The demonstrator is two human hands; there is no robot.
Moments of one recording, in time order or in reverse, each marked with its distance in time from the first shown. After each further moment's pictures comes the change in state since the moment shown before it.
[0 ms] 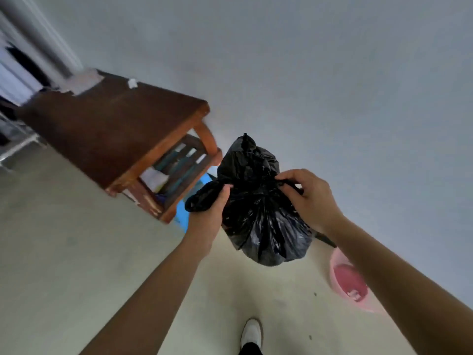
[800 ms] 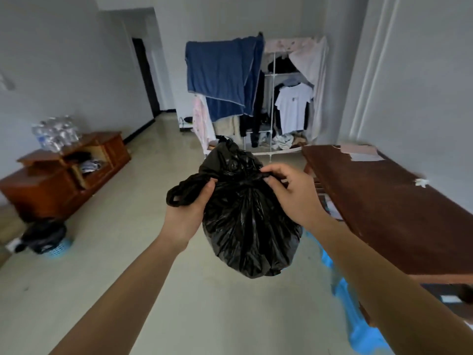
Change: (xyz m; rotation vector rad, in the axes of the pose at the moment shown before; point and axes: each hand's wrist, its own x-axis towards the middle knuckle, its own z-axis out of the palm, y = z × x) left_hand -0.263 0.150 -0.683 -0.101 0.938 0.377; right_hand -0.039 -0.675 0.440 0.455 -0.575 -0.805
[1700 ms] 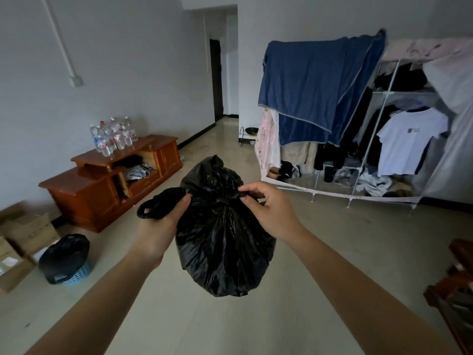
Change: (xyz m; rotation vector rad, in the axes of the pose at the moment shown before) left_hand 0.639 -0.172 -0.198 0.029 0.335 -0.100; right_hand 0.586 0.243 0.454 0.272 -0.353 -0.052
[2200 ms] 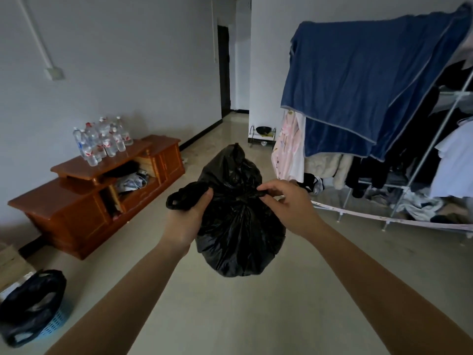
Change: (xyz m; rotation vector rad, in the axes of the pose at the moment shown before) left_hand 0.446 -0.091 0.027 -0.034 0.066 -0.060; right_hand 0.384 0.220 0.085 -0.123 -0.007 -0.029
